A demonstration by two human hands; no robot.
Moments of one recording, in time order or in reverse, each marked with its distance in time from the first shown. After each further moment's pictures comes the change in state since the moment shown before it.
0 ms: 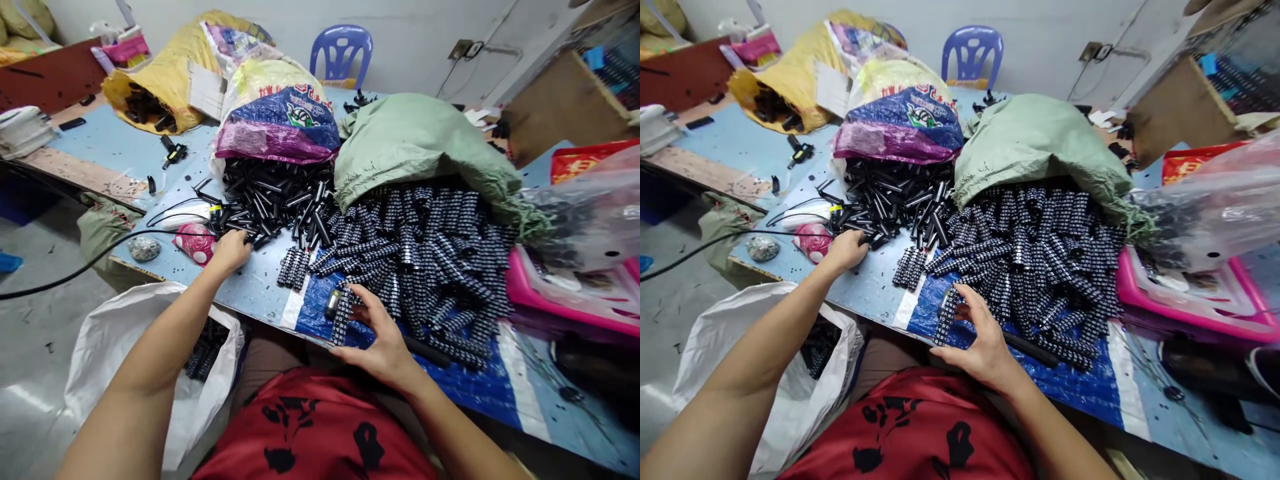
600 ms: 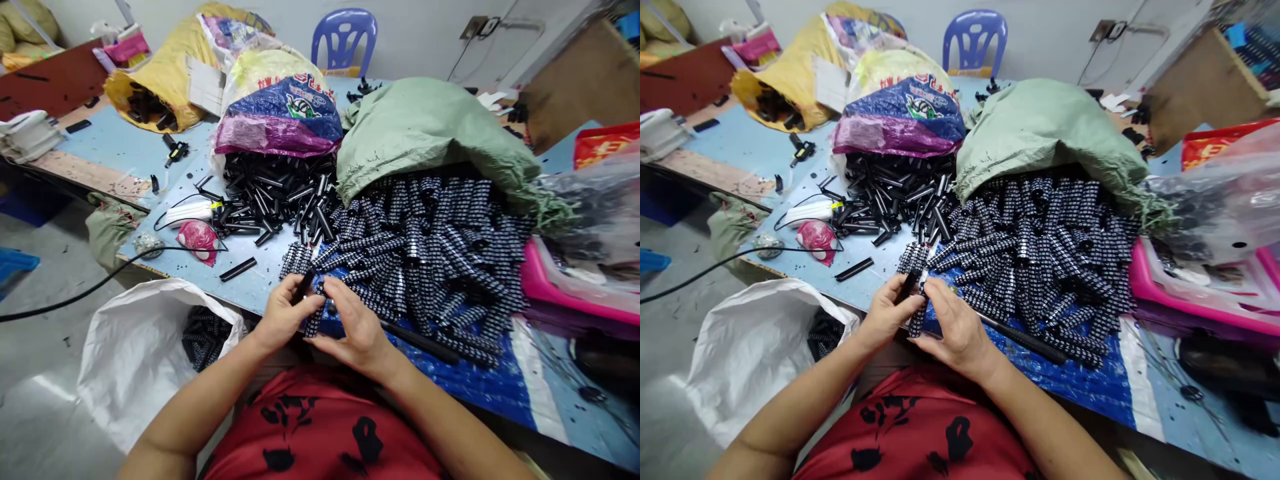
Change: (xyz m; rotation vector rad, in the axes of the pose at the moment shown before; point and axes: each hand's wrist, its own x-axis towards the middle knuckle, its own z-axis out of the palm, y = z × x) left_hand -0.147 0.113 0.016 -1.731 -0.170 0.079; right_hand 0.028 -0.011 0.025 -0.282 0.055 -0.531
